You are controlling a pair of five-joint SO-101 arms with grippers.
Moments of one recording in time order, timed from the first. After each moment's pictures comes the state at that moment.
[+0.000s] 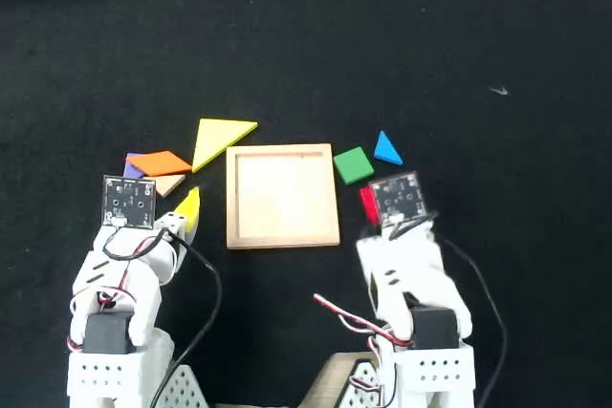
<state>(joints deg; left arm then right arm) -3.7 -103.9 96.3 45.8 -7.2 -1.3 -103.2 96.7 55.2 13.7</state>
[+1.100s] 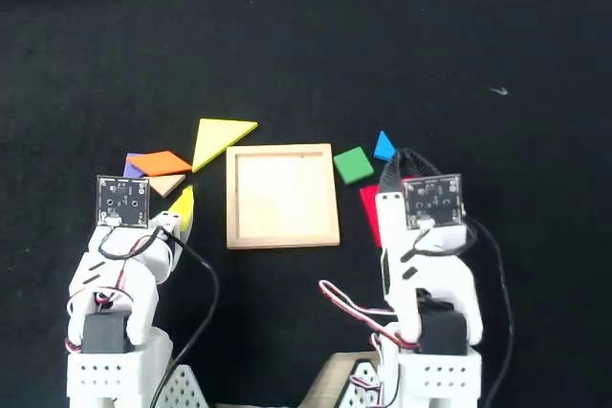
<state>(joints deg) -5.6 -103.9 96.3 45.8 -7.2 2.5 -103.2 89.2 35.6 13.6</state>
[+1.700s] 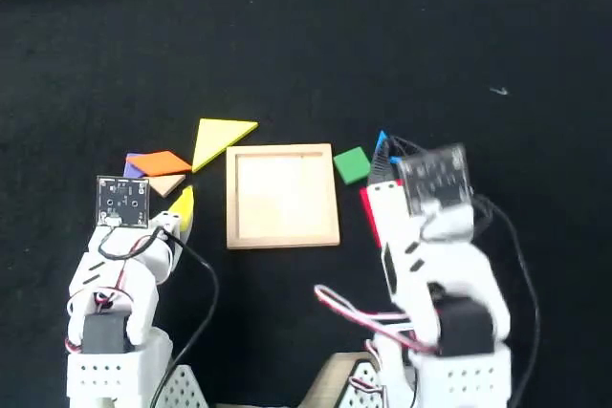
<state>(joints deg) -5.6 -103.9 96.3 45.8 -7.2 -4.1 -78.7 60.4 50.9 13.7</state>
